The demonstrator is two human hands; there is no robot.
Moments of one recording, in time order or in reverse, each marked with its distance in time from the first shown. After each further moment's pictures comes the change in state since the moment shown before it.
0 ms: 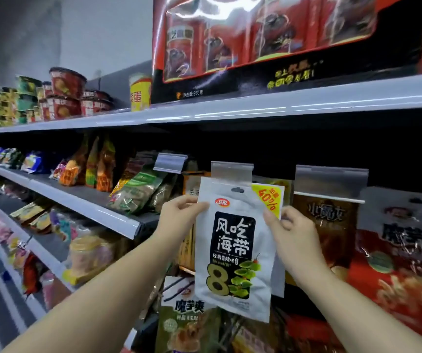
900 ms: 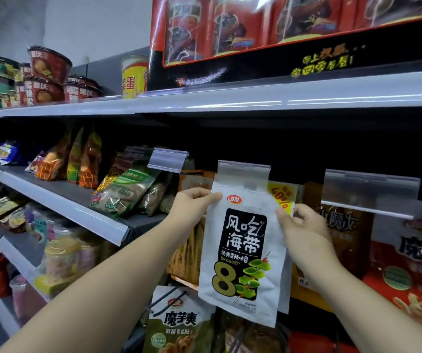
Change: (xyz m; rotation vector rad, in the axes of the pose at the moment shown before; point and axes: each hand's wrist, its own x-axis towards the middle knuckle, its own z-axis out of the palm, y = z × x) left_hand 0.069 -0.018 0.020 -0.055 -0.174 0.022; right_hand 0.037 0.007 0.012 -0.071 0.059 0.116
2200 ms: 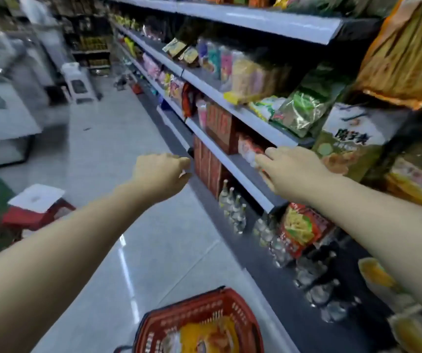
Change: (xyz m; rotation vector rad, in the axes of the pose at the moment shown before) left_hand -0.368 -0.061 -0.303 1.816 -0.054 -0.258; right_hand -0.283 -0.018 0.194 -0.931 -0.900 -1.052
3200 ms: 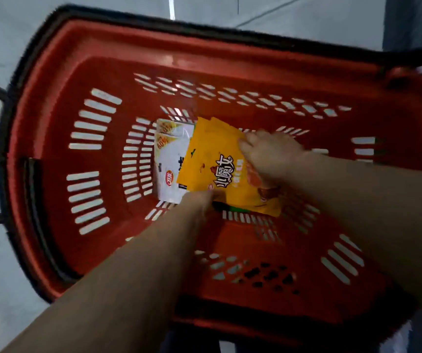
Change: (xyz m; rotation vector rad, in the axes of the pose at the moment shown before) left_hand -0.392 0.236 0.781 -1.403 -0.892 -2.175; right_hand -0.120 -0.471 0.743 0.289 -0.750 -0.797
